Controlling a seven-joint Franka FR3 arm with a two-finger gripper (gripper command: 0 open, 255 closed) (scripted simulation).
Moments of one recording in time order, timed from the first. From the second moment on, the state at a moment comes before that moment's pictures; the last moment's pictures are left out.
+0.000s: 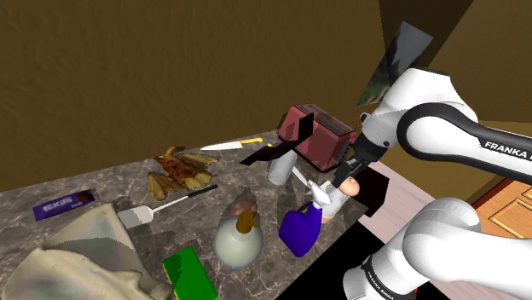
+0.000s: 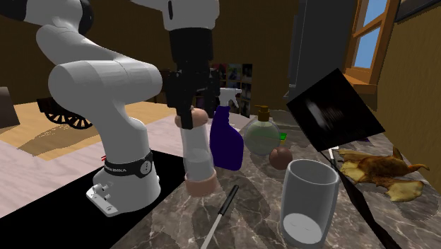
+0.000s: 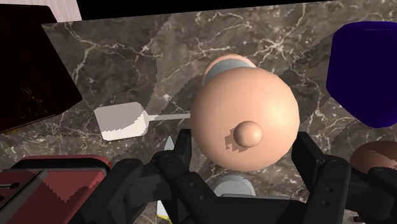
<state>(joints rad) -0.09 -1.16 0.04 -2.95 0.04 1.85 0.01</state>
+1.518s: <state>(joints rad) -0.09 -1.09 0.03 -2.61 0.03 1.58 0.01</state>
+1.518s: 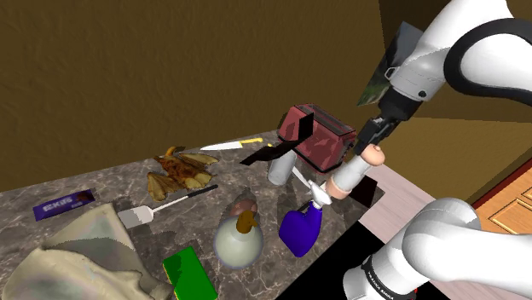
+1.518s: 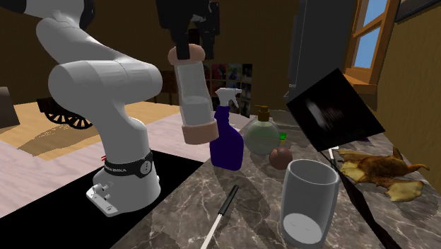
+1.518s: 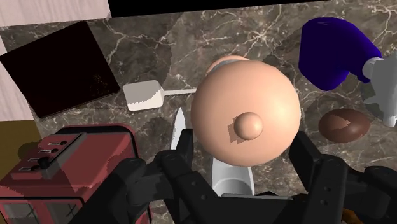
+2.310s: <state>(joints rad) -0.16 -0.98 -0.20 -2.43 -0.14 1.53 -0.19</state>
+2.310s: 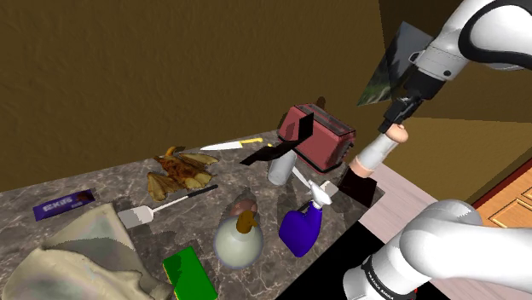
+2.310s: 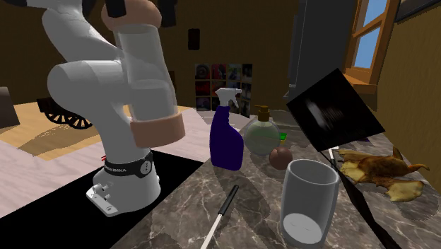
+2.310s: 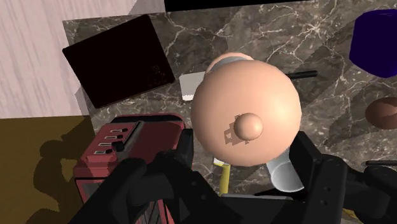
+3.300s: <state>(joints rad) -0.14 -0.65 -0.56 -2.05 -0.28 1.53 -0.54</state>
